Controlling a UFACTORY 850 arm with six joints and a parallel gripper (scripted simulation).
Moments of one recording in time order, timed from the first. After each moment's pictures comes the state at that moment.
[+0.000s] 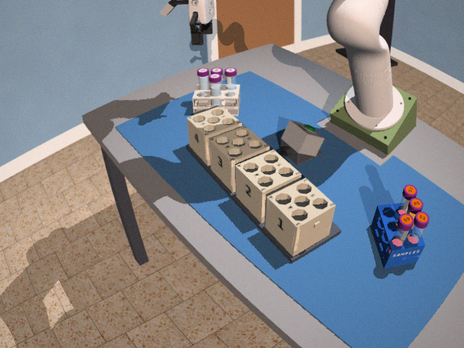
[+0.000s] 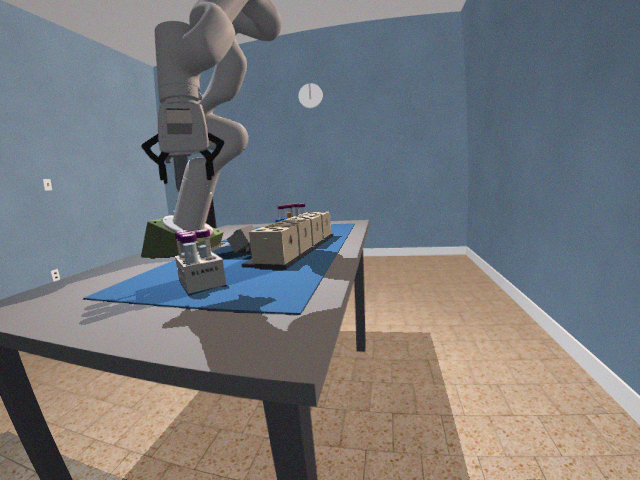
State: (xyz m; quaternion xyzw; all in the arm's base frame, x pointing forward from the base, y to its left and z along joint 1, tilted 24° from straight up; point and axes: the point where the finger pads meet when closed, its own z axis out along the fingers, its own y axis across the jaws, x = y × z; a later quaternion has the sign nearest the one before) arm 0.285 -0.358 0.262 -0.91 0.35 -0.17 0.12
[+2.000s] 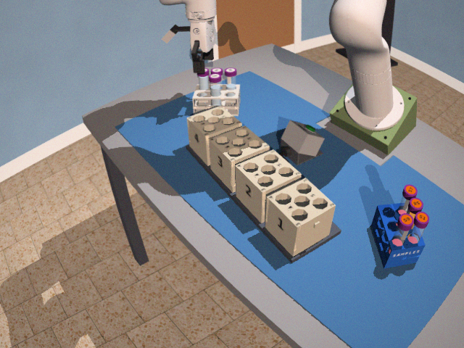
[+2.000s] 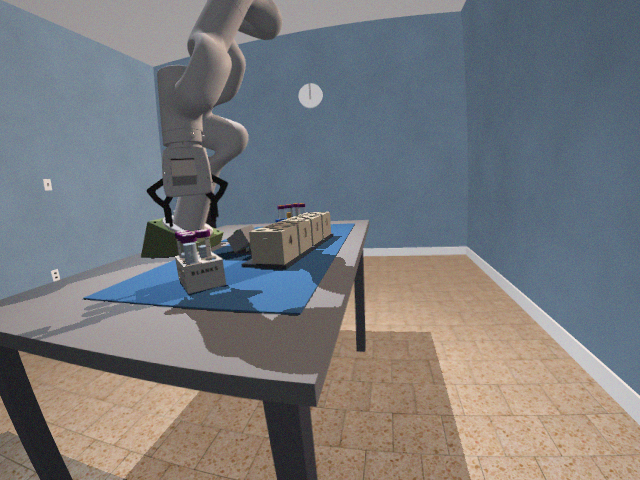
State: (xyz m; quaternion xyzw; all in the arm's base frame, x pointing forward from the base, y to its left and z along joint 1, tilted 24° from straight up) arm 0.321 -0.350 0.179 -0.91 0.35 -0.17 0.12
